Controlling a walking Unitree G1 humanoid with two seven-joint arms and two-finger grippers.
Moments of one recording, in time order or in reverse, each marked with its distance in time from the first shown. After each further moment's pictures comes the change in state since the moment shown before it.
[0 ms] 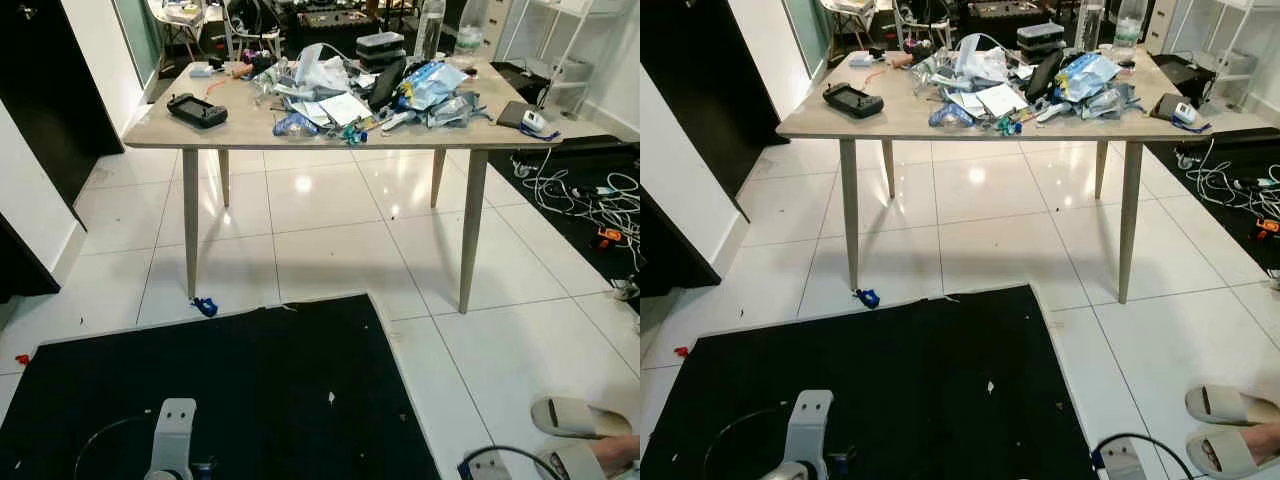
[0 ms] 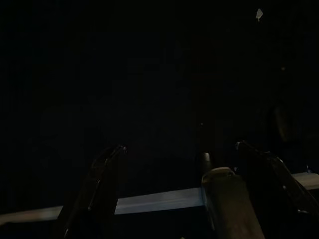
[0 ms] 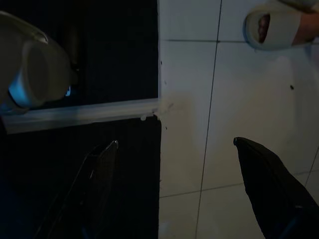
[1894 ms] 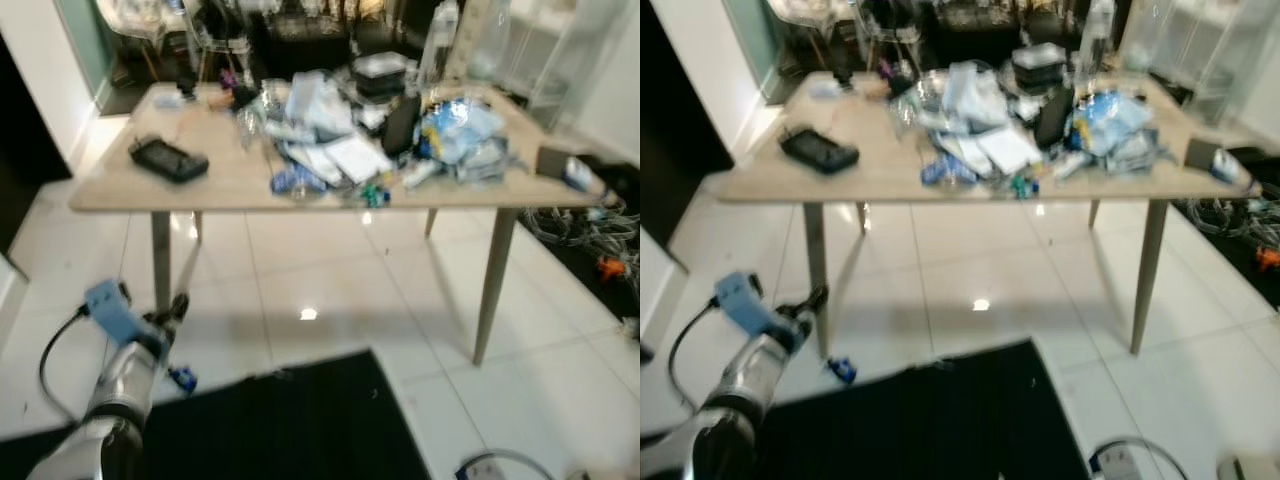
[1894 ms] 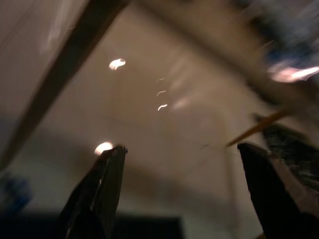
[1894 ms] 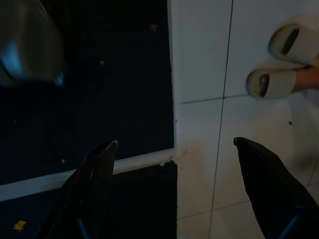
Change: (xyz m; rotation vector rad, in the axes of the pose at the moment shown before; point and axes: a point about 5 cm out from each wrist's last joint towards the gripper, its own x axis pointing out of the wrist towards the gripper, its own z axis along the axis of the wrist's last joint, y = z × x) left arm -0.044 0.023 0.228 -0.489 -0.905 -0.330; right arm 0.000 0.003 -0.008 -0.022 0.019 0.024
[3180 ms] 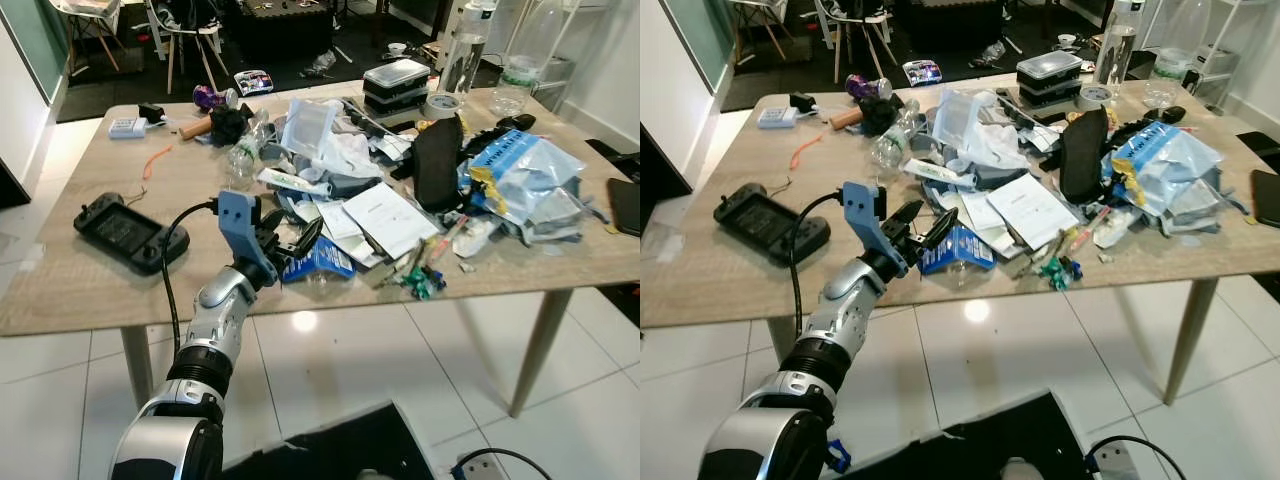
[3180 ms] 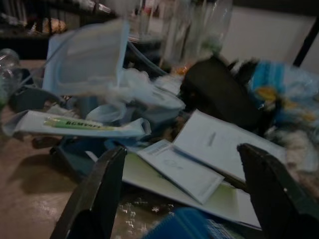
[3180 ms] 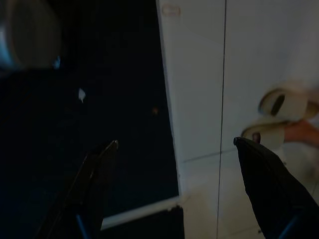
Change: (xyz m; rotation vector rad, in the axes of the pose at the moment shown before) left arm 0.023 -0.148 -0.027 0.360 -0.015 -0.587; right arm 0.000 -0.008 0.000 -0.018 -0.003 -0.021
